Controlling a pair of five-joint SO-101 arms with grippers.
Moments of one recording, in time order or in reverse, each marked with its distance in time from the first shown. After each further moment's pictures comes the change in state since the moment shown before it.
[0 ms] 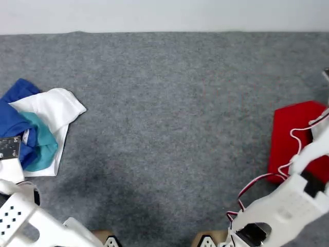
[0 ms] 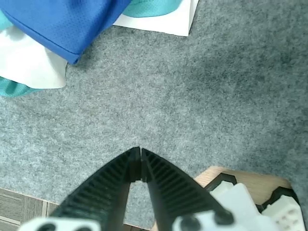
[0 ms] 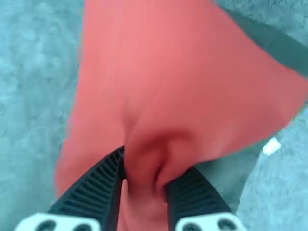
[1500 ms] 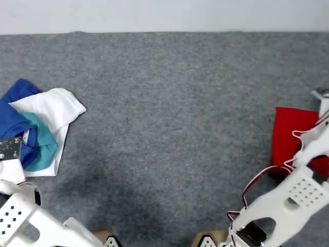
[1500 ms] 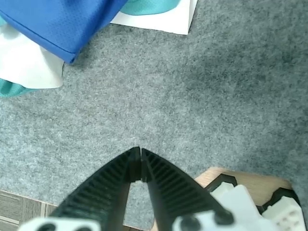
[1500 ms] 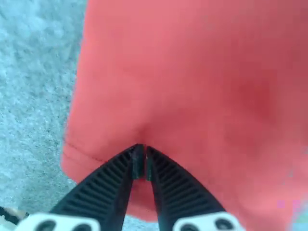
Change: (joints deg) left arm 0.0 0.0 1.5 -1.1 0.0; right arm 1.5 11.9 -2.9 7.3 1.6
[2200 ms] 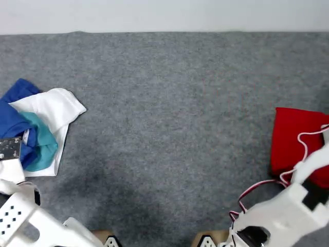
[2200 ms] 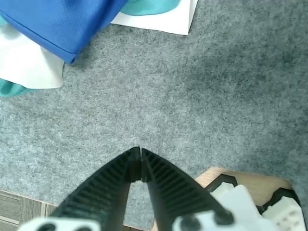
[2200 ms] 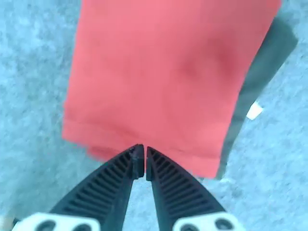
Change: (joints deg) left arm 0.0 0.0 -0.9 0.0 0.0; right arm 2.5 -22.6 4.6 0.1 0.0
